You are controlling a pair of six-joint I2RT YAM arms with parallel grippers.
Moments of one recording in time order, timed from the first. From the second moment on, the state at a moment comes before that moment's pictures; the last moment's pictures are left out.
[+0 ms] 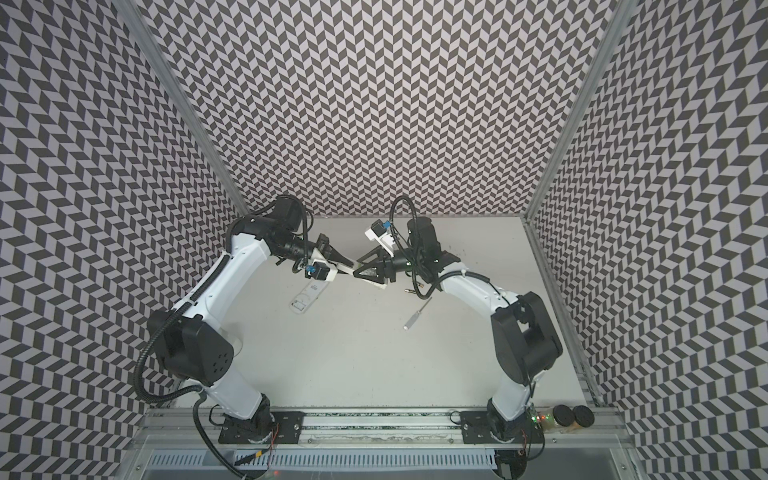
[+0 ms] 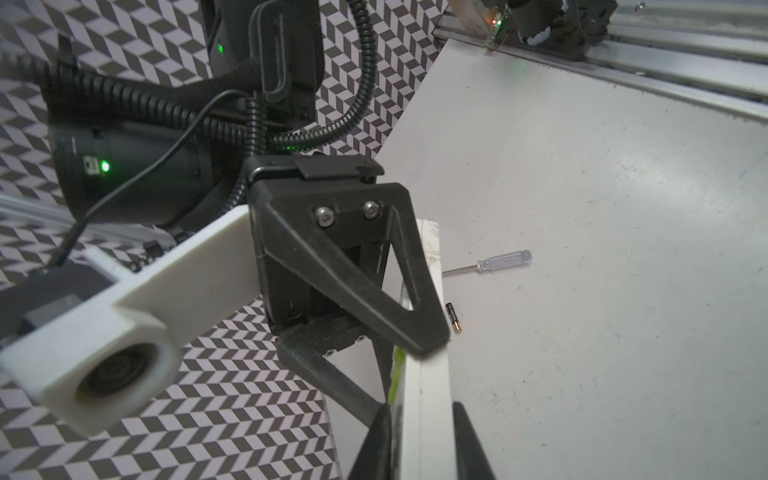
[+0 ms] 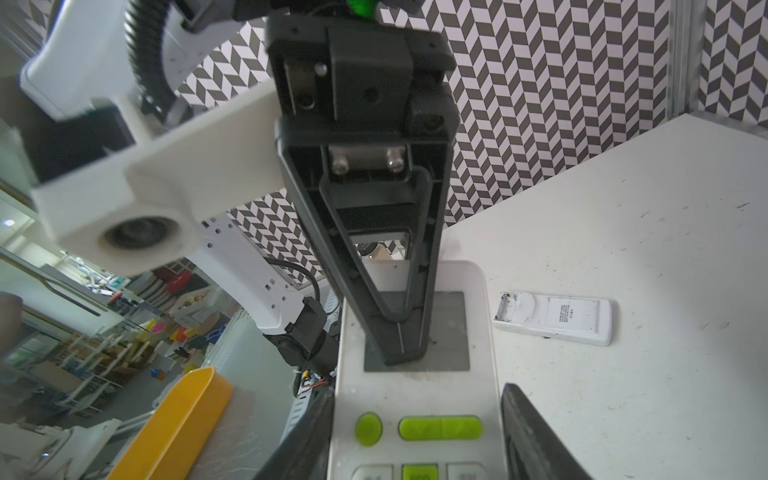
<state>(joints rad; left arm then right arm) -0.26 1.68 1.68 -1.19 0.99 2.09 0.53 1.73 1.29 0.10 -1.12 0.16</state>
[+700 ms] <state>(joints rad) -0.24 1.63 1.50 -1.19 0.97 2.07 0.41 1.43 1.00 0.20 -0.97 0.11</state>
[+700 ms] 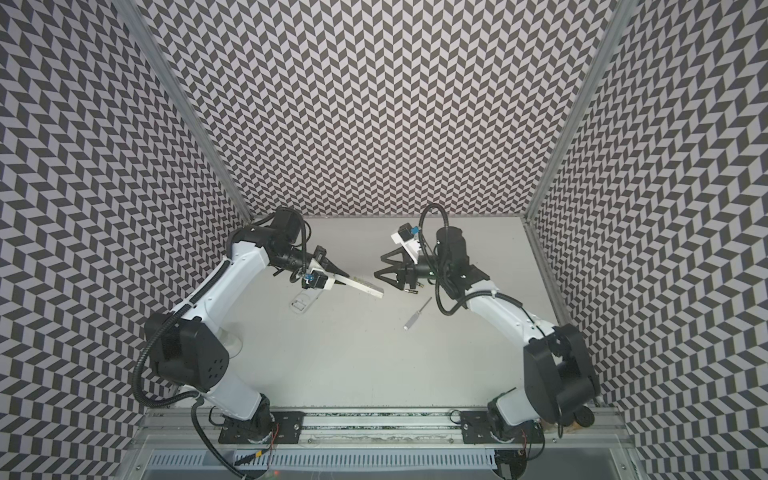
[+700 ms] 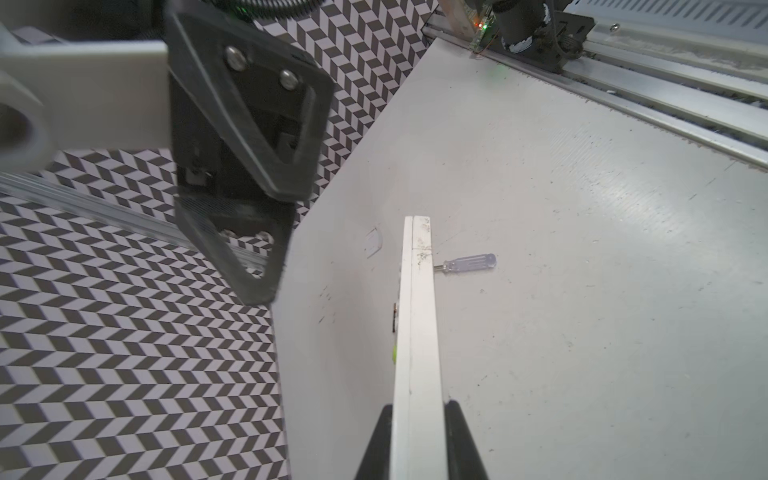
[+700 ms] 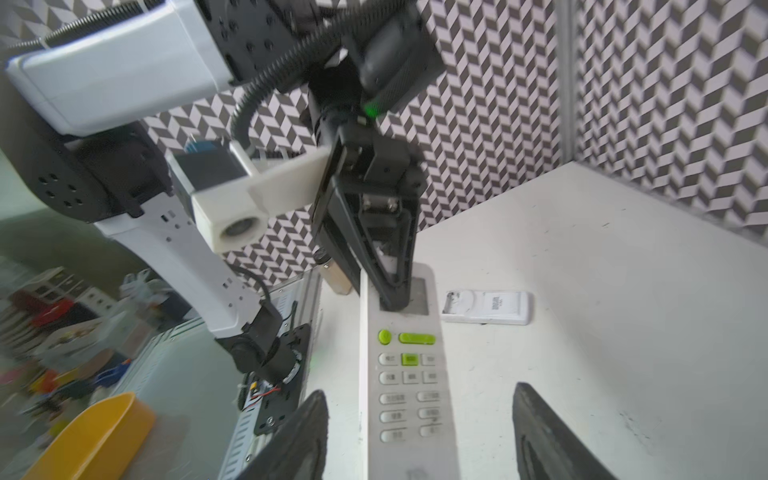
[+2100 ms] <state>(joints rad) -0.18 1.65 1.17 -0.47 0.97 0.15 0.42 1.36 0.62 0.52 -0.54 0.39</state>
